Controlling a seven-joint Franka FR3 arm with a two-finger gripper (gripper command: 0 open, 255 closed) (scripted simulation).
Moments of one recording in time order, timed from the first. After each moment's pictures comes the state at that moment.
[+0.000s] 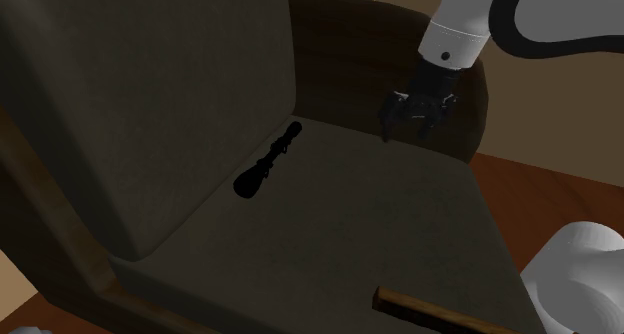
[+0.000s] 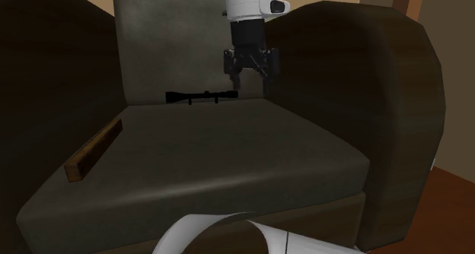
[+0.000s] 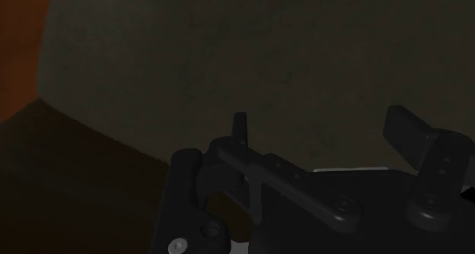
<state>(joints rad) 0.01 -0.68 0.27 -2.23 0.10 1.68 0.60</state>
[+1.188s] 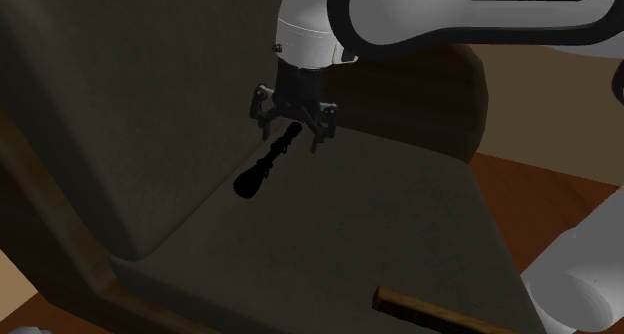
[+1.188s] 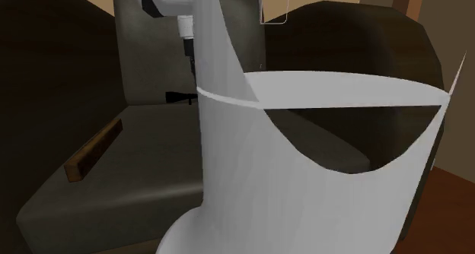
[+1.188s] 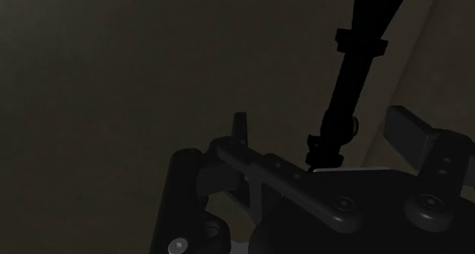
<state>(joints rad) -0.11 -0.05 0.74 -1.71 -0.06 1.77 1.48</state>
